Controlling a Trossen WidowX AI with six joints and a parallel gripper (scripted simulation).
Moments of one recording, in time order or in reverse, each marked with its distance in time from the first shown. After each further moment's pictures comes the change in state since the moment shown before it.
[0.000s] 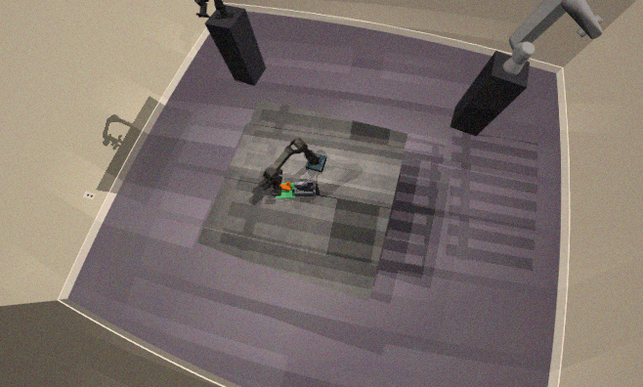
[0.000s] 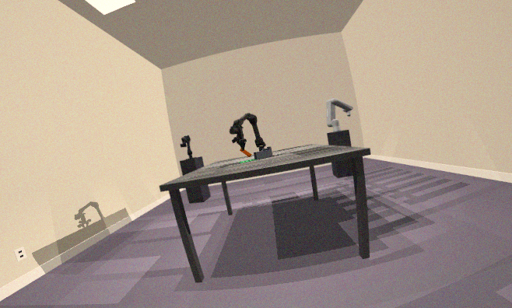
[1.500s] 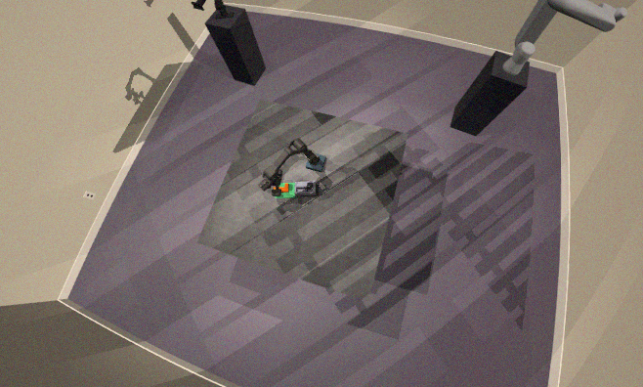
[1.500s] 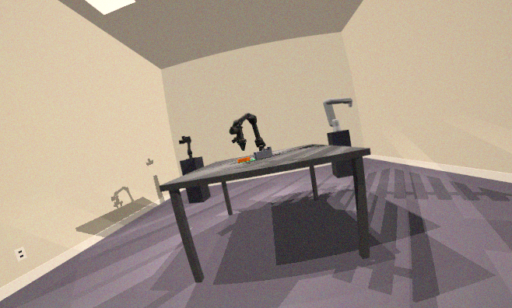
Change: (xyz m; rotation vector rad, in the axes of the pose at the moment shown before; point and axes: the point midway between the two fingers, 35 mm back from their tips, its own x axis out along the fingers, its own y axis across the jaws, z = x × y) arm -0.001 0.000 0.000 0.001 0.017 -0.016
